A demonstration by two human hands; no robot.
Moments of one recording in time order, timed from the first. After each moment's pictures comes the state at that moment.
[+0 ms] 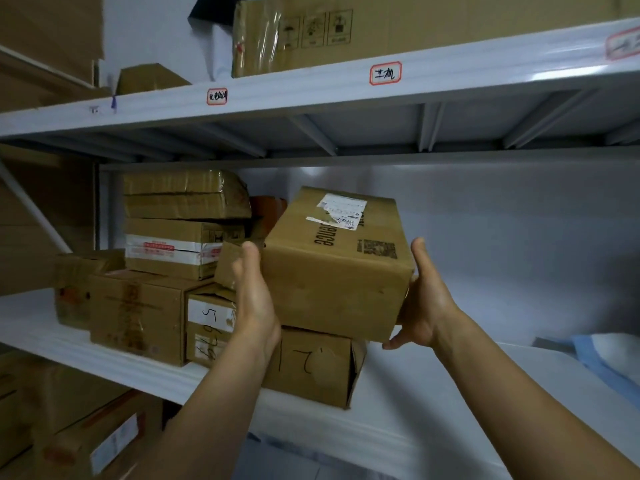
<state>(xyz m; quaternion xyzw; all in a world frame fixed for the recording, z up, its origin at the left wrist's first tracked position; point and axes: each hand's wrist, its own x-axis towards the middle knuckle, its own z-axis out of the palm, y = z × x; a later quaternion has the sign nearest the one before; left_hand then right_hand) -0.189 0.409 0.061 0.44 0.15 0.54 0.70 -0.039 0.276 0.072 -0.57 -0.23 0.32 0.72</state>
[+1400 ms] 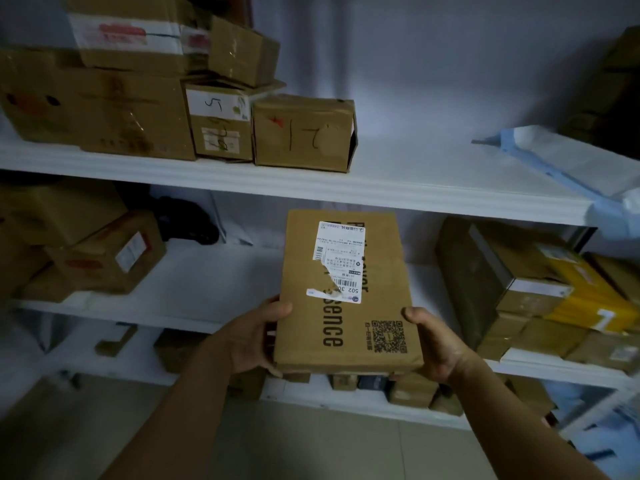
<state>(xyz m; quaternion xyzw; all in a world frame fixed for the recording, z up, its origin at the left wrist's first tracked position) -0.385 0.372 -0.235 0.55 0.21 -0.05 0.81 -0.235 0.122 -0.234 -0.54 -0.15 0.47 0.69</state>
